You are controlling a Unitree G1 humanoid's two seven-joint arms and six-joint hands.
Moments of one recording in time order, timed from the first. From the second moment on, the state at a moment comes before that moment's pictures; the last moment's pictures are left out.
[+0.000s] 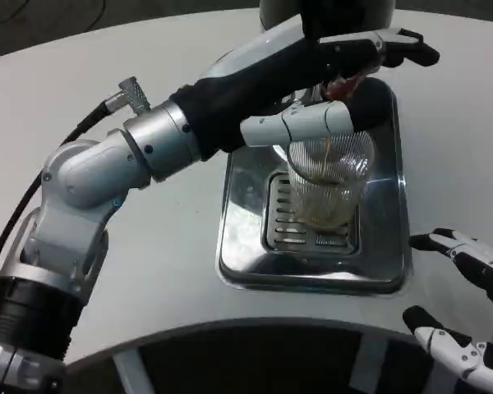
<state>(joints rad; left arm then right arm) -0.95 0.40 -0.15 0.39 0.00 -0.44 -0.69 0.32 -0.37 -0.19 -0.94 -0.50 0.29 0.49</state>
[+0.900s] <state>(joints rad) -0.95 0.41 -0.15 0.38 0.01 -0.45 -0.67 0.13 -0.27 -0.19 -0.56 -0.20 0.05 0.22</state>
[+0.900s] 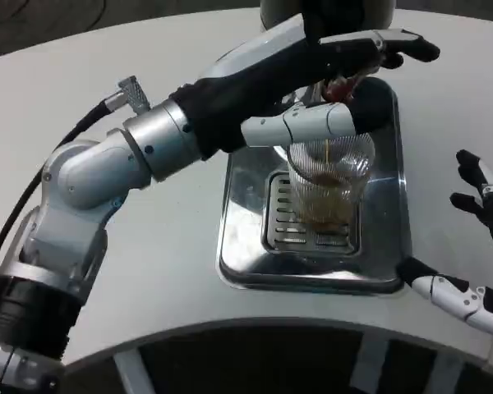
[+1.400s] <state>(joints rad) -0.95 0.42 -0.15 0.38 0.01 -0.45 -0.67 0.03 -0.27 -0.16 -0.38 -0.13 -0.08 0.20</state>
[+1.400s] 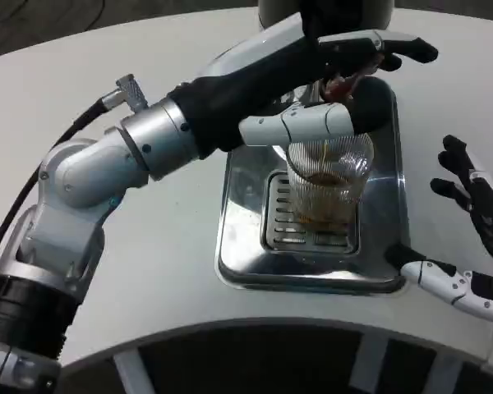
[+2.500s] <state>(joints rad) -0.98 0.44 -0.15 0.40 0.01 -0.46 -0.67 -0.20 -0.28 -0.09 -0.09 -0.12 -0.19 0.17</state>
